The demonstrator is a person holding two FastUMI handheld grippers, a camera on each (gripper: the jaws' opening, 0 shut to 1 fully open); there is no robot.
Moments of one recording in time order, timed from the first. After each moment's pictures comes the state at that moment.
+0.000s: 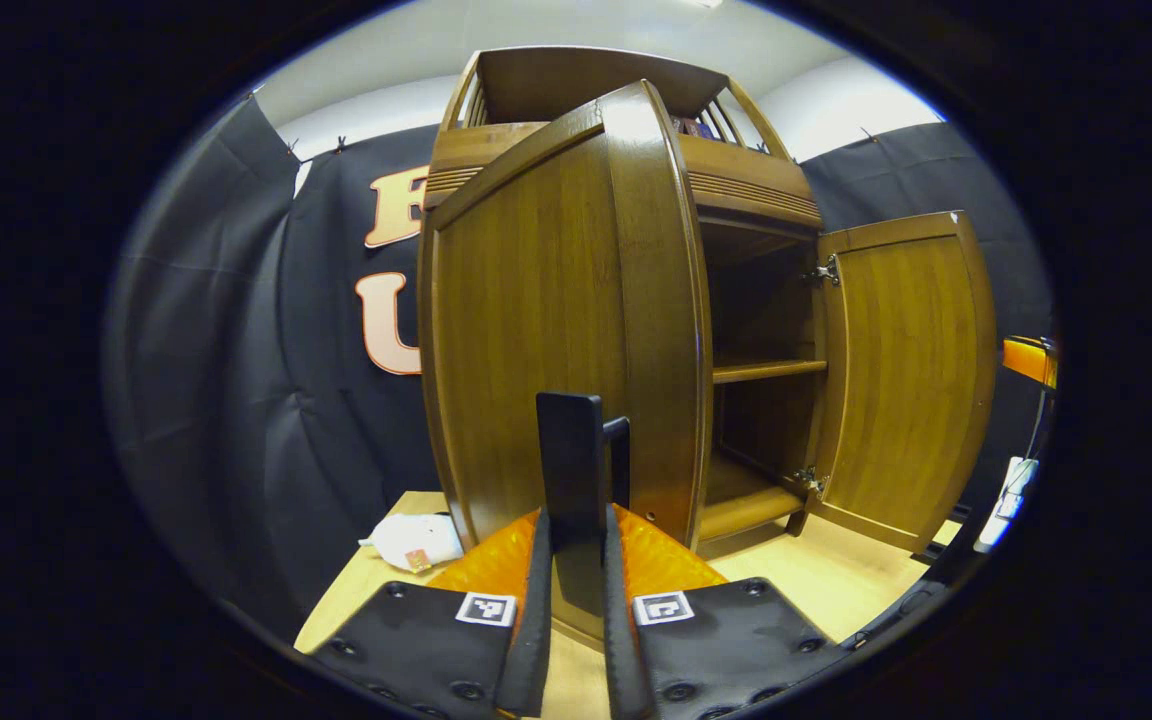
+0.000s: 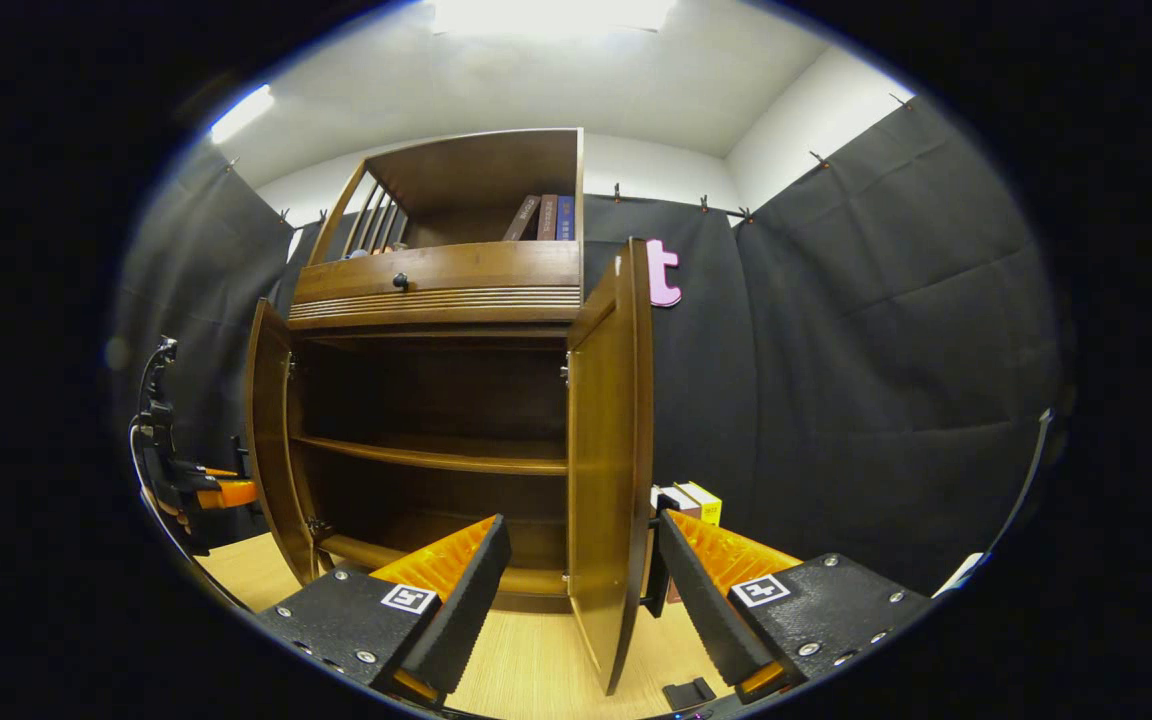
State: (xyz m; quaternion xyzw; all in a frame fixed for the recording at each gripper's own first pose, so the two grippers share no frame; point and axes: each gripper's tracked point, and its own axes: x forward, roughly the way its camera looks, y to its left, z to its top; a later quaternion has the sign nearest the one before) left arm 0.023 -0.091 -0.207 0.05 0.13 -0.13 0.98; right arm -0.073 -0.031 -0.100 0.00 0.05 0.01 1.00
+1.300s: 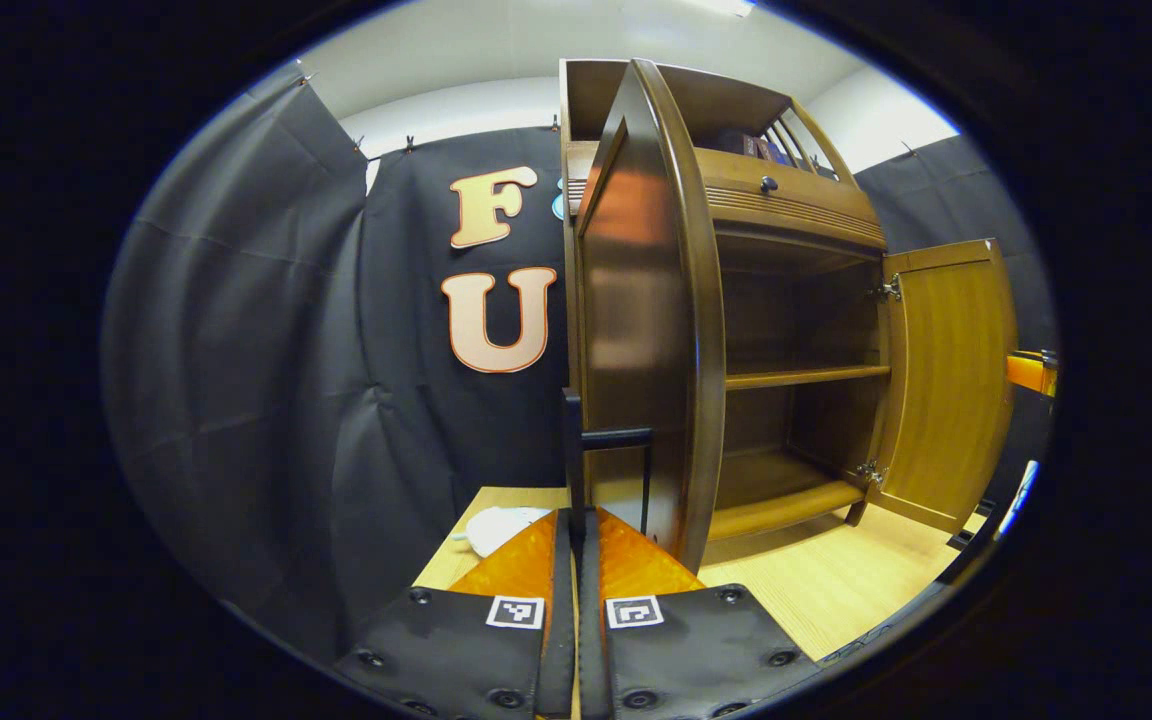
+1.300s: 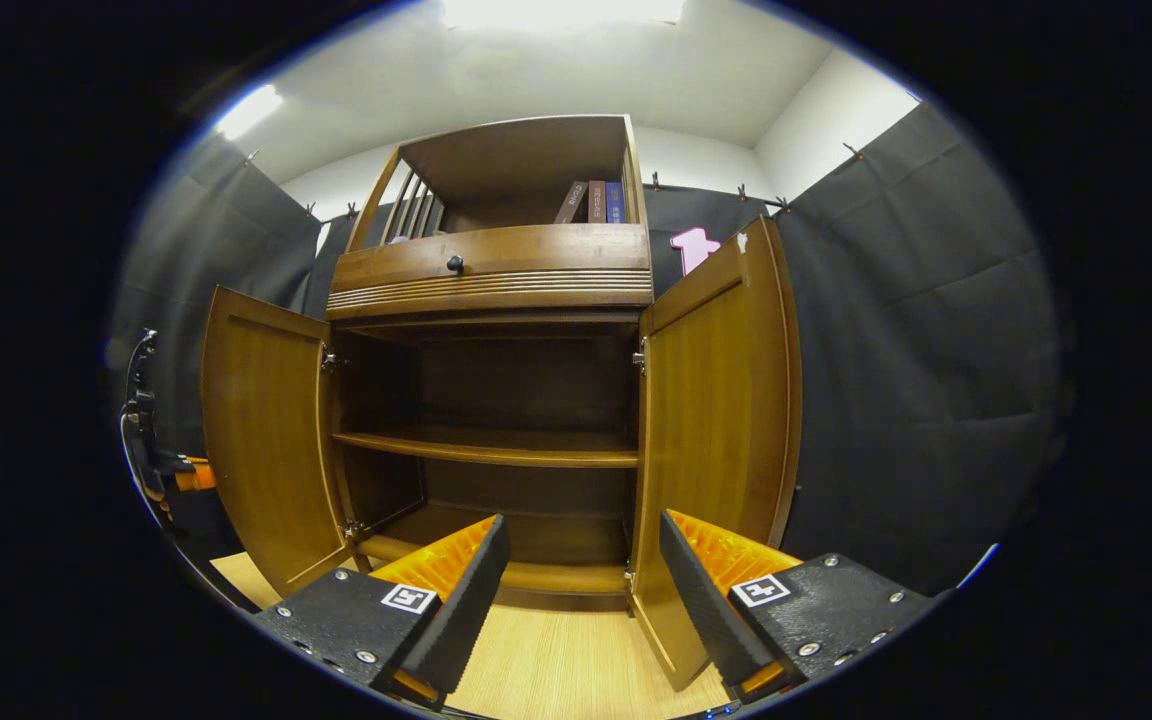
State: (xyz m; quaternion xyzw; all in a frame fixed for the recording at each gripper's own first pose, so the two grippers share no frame) left arm 0.005 0.036 -0.193 0.05 0.12 -0.06 0.99; right arm -0.061 0.048 -0.113 0.01 0.06 0.05 1.00
